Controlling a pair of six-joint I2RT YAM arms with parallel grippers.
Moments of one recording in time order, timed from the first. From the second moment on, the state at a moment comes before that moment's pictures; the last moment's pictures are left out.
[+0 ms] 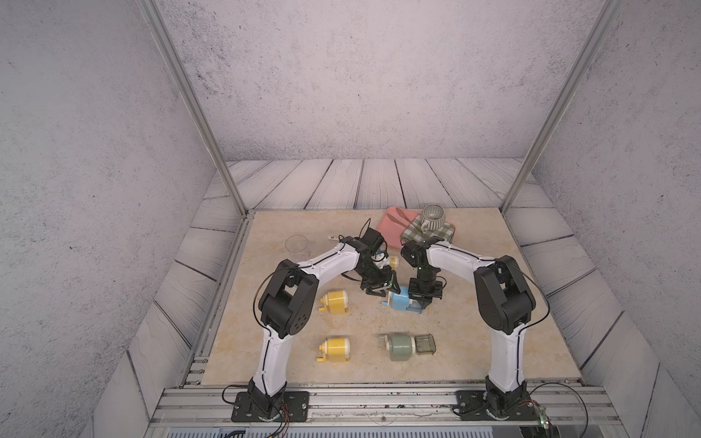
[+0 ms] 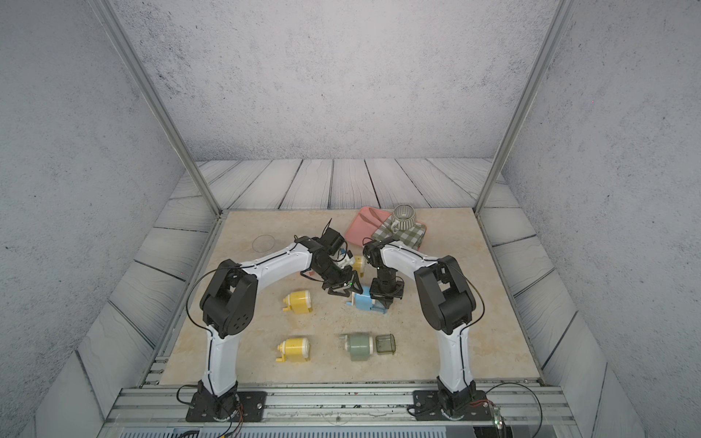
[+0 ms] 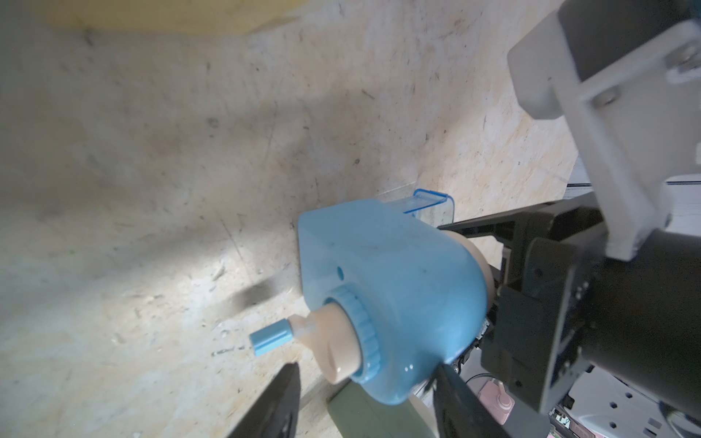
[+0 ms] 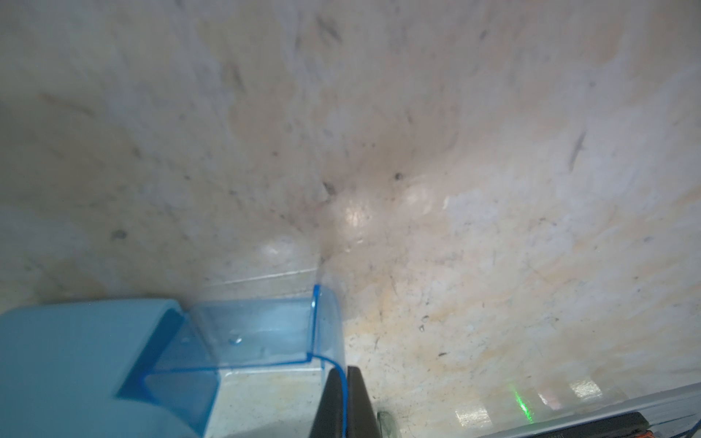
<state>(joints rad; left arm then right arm) -0.66 2.07 1.59 -0.81 0.64 -0.50 0.52 2.01 1.46 -1.22 -0.05 0.73</state>
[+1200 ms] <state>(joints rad) -0.65 2.07 1.59 -0.81 0.64 -0.50 0.51 1.99 1.45 -1.12 -0.11 0.61</state>
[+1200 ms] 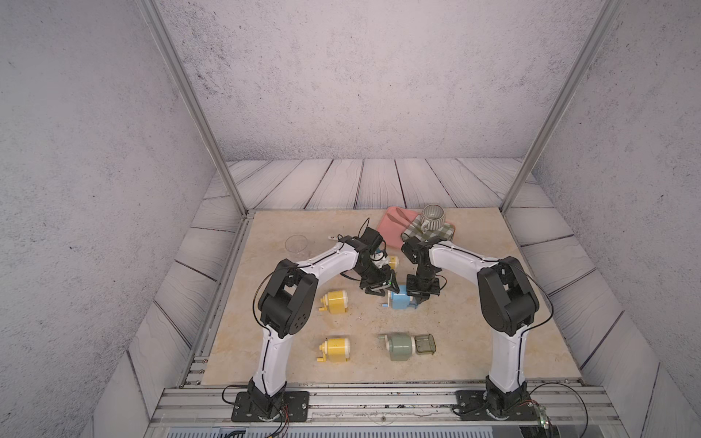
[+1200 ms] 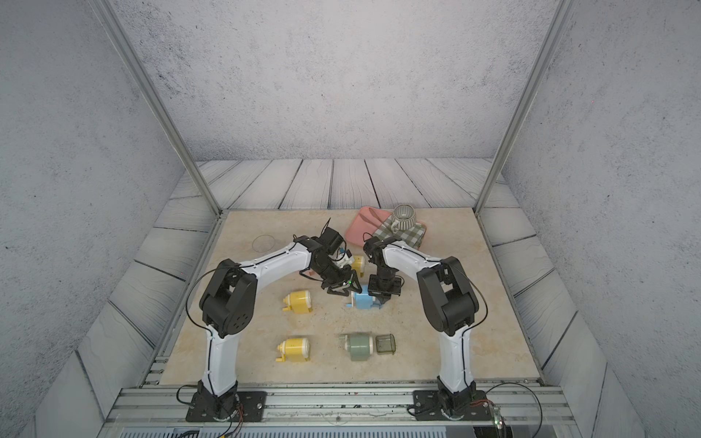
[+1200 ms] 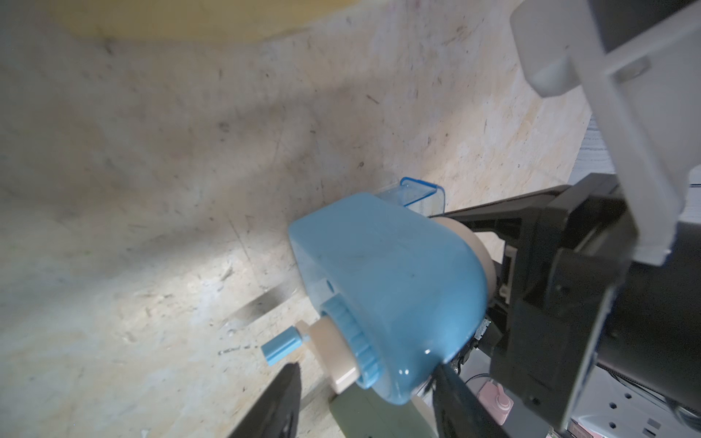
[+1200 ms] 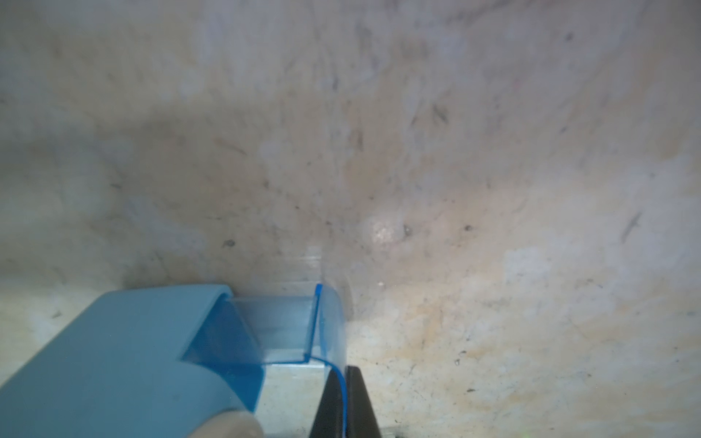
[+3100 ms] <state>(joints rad) -0.65 2.07 1.58 -0.79 0.66 -0.51 0.27 1.84 1.20 -0.92 -0.41 0.64</state>
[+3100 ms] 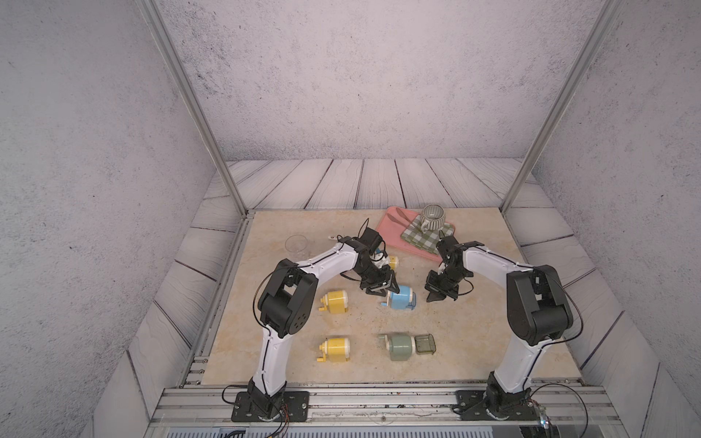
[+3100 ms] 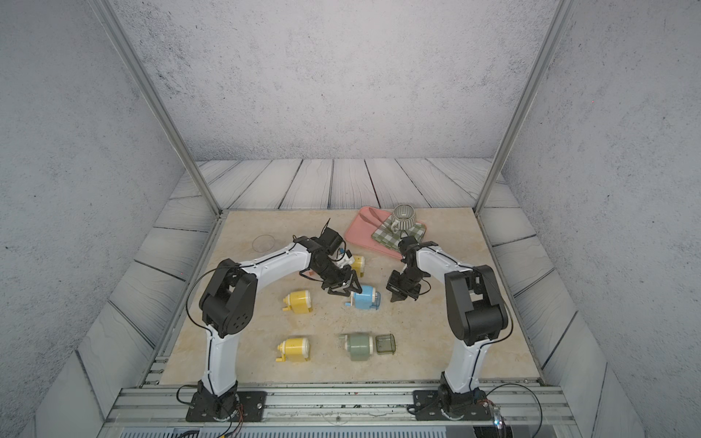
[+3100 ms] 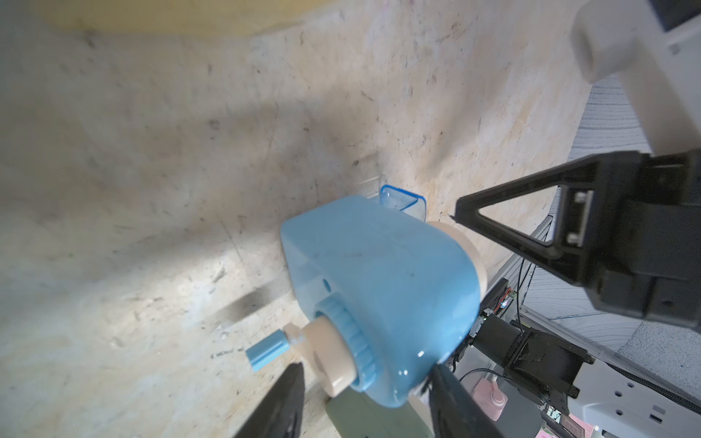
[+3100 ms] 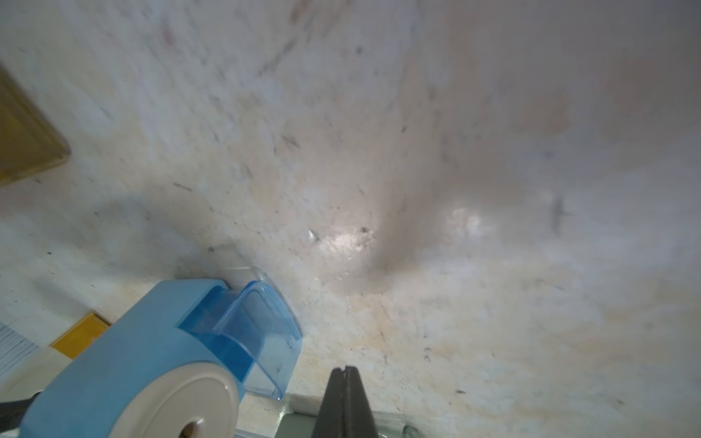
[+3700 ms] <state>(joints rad) -0.65 2.07 1.57 -0.78 0.66 -0.51 0.28 1.87 1.12 -0.71 -0.58 0.73</state>
